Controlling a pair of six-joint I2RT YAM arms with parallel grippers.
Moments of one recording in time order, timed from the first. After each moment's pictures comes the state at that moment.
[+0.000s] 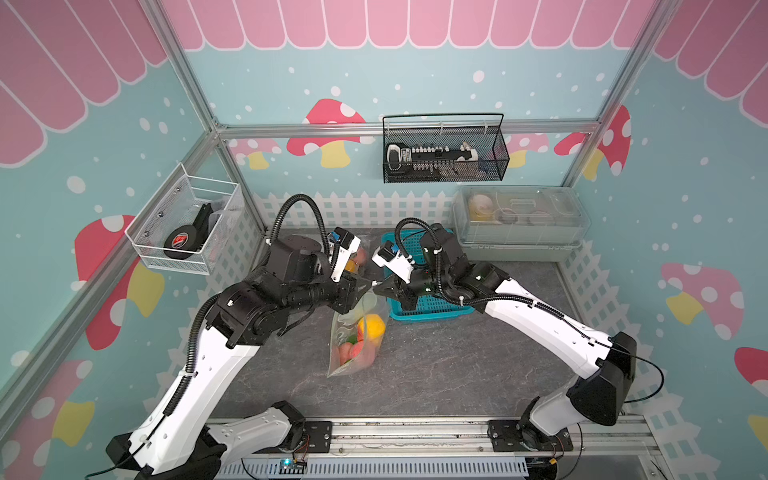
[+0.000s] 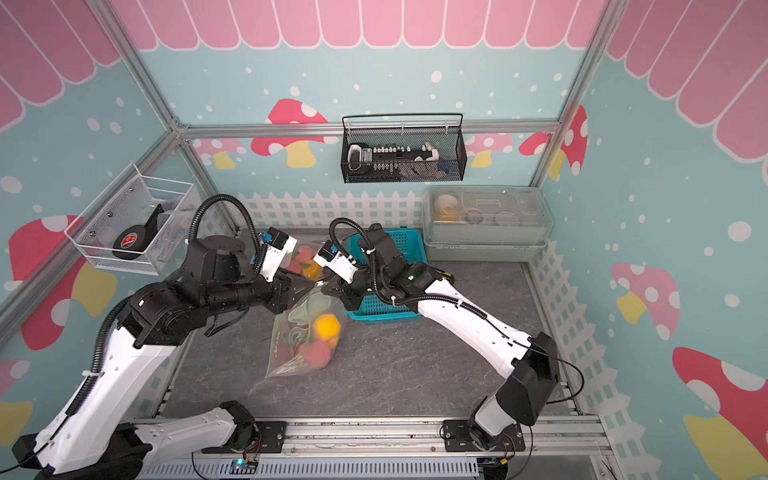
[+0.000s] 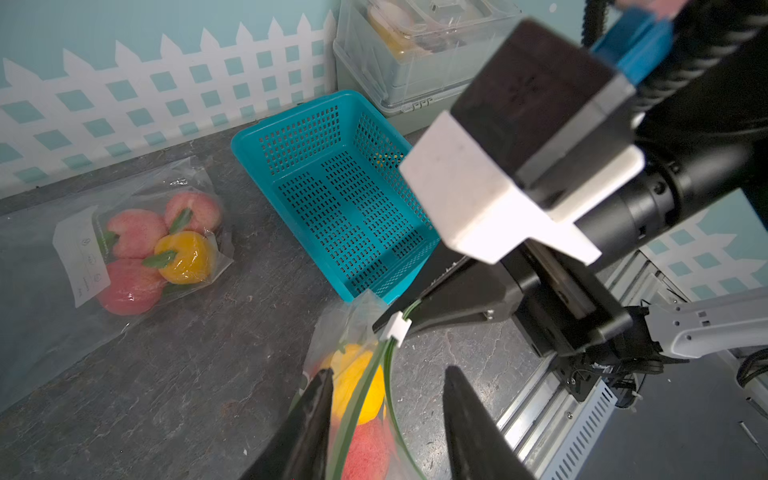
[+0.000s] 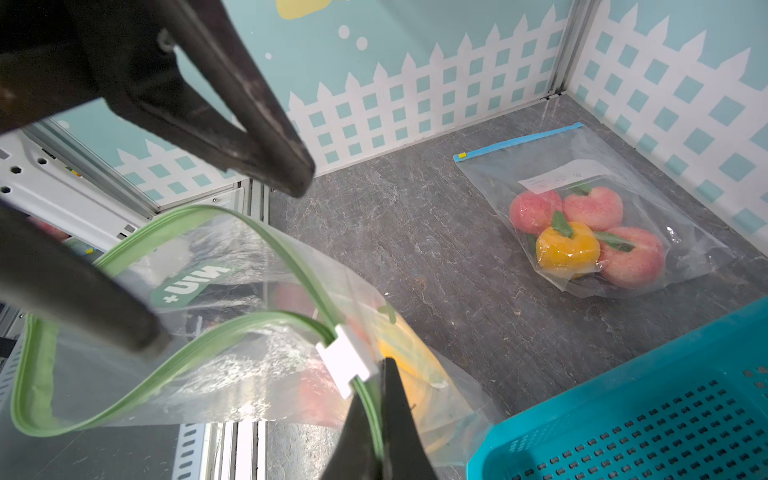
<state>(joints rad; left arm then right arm) -0.58 1.13 1.57 -1.06 0.17 -0.10 0.81 1.55 1.53 -0.52 -0.55 -0.15</state>
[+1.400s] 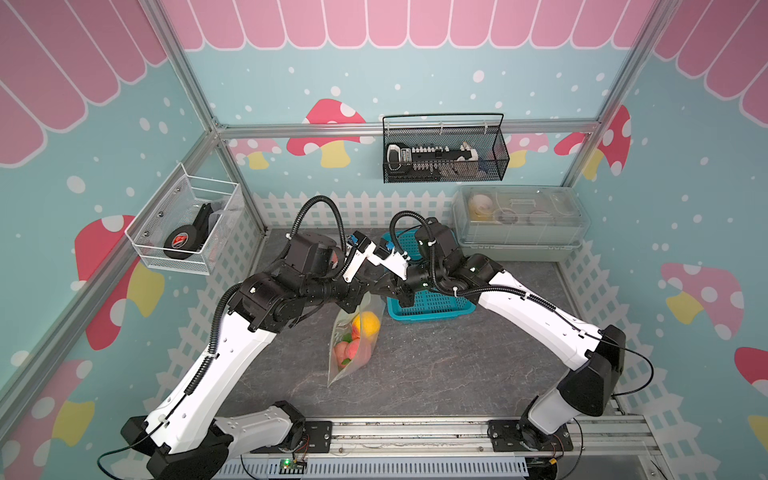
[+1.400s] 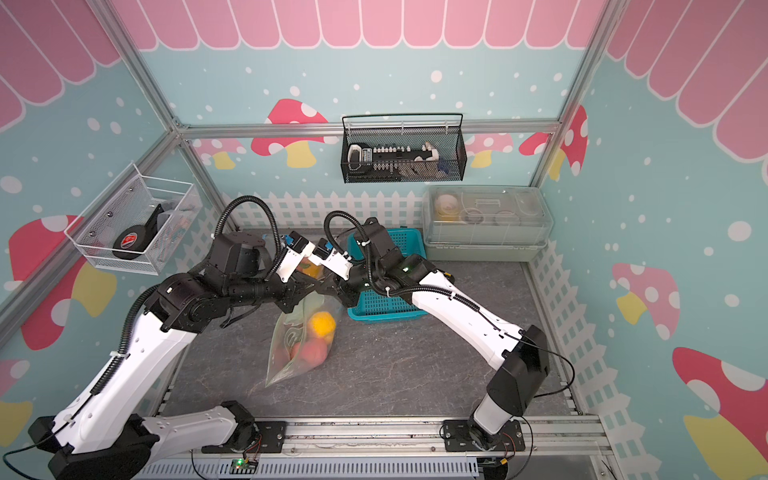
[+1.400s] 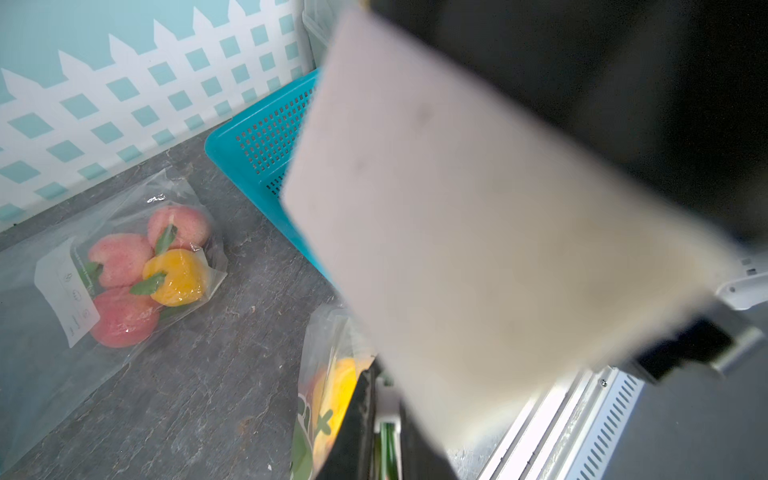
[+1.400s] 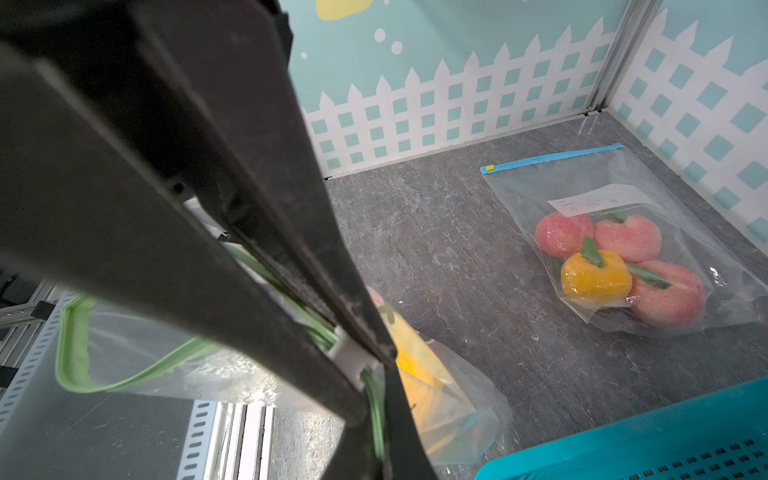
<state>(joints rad) -0.58 1.19 1.54 -1.04 0.22 0.04 0.80 1.61 1.61 -0.58 -0.65 -0.21</state>
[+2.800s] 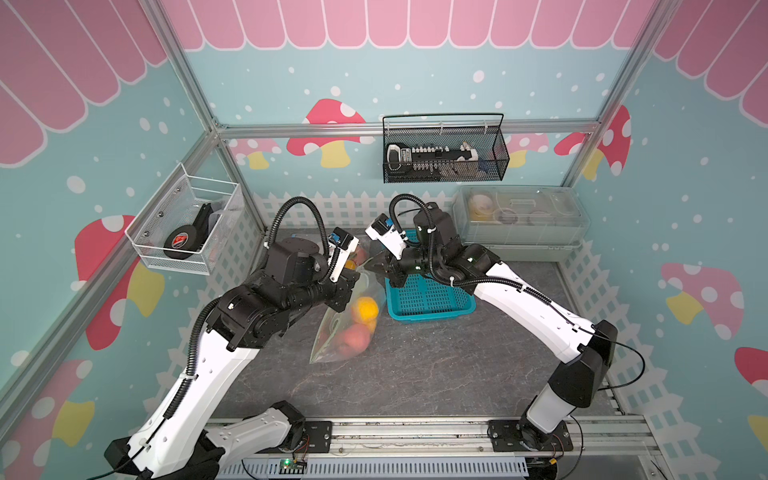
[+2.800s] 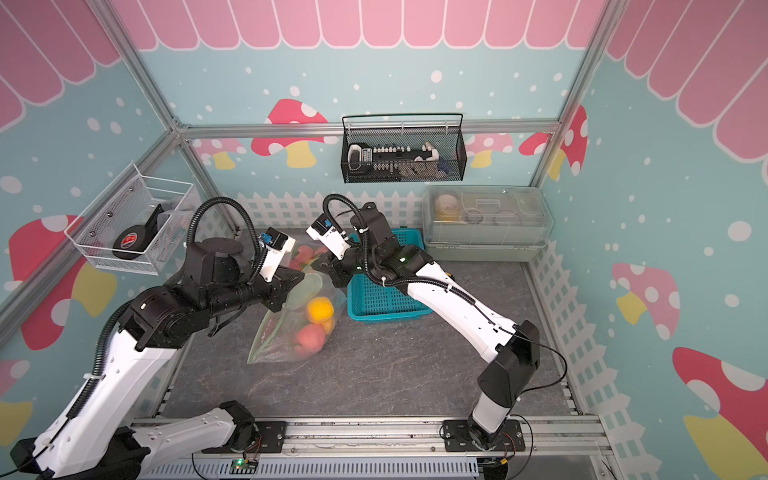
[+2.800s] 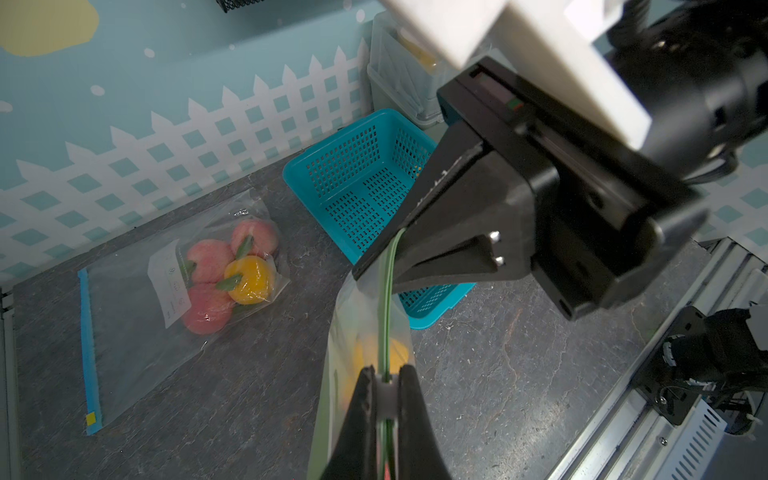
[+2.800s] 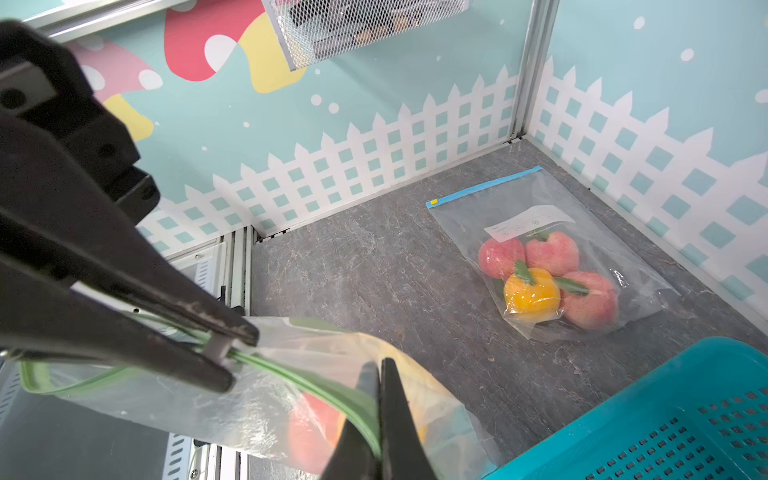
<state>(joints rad) -0.57 1.09 1.52 -1.00 0.05 0.02 0.78 1.68 1.75 -0.52 -0.50 -0.05</state>
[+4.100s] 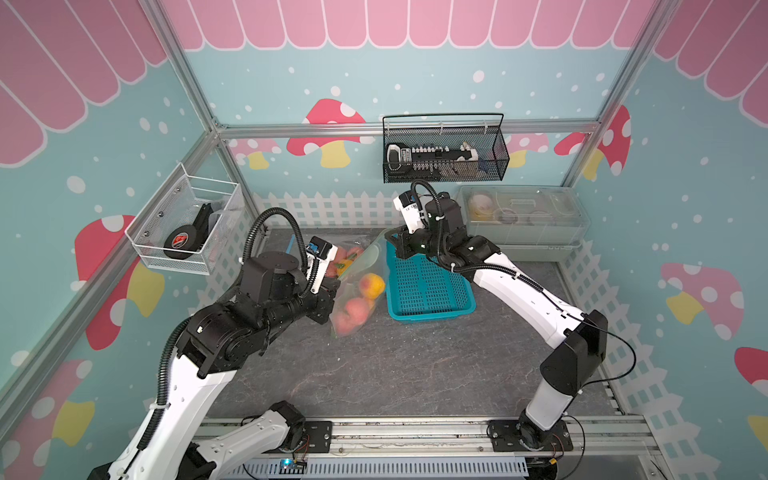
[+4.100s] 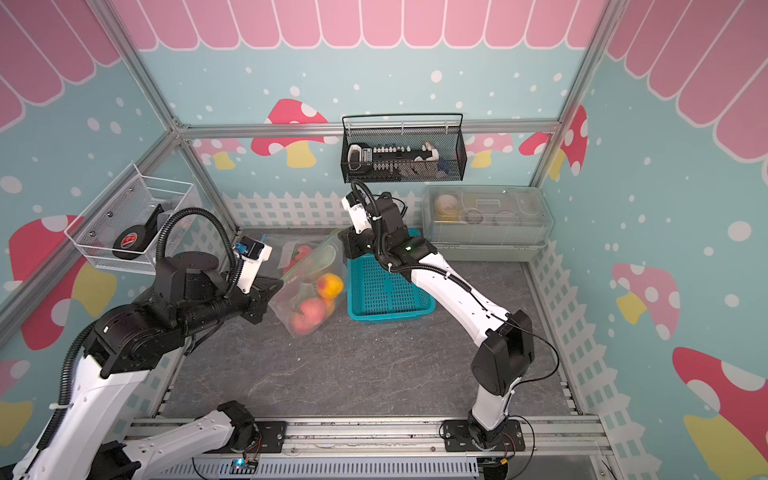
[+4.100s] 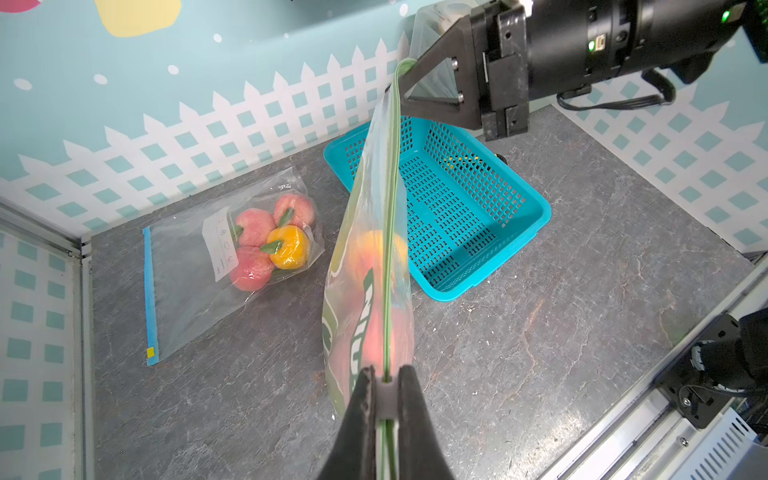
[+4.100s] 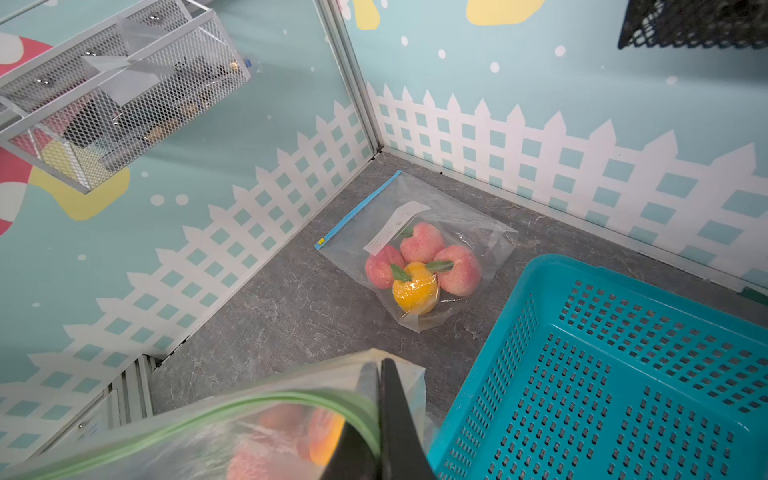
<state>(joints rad) -0.57 0.99 1.52 -1.11 -0.04 -0.01 0.66 1.74 1.74 -0.38 -0.24 0.23</state>
